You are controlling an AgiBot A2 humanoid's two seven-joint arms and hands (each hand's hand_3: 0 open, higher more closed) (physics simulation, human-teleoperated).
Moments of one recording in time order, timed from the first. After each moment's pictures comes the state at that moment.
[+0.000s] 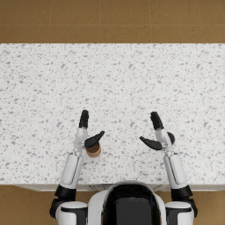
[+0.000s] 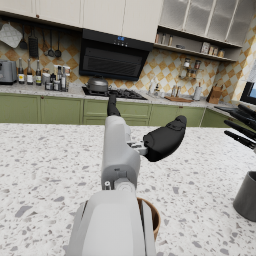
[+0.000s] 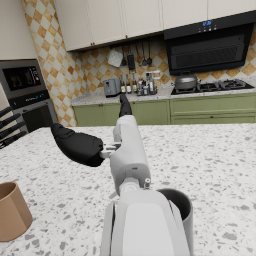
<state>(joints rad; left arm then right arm) 0.19 1.21 0.20 -1.80 1.00 0.10 0.10 0.19 -1.21 0.20 1.80 1.00 0.10 -0.10</state>
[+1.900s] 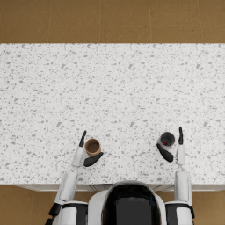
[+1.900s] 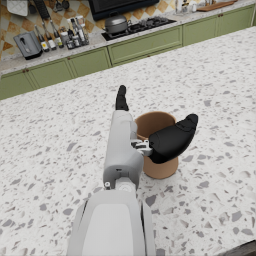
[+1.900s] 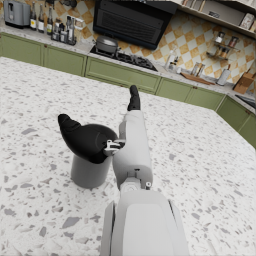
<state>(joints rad) -0.20 1.12 0.14 -1.85 1.36 0.00 0.00 -0.19 -1.27 -0.14 1.86 1.53 0.00 0.00</state>
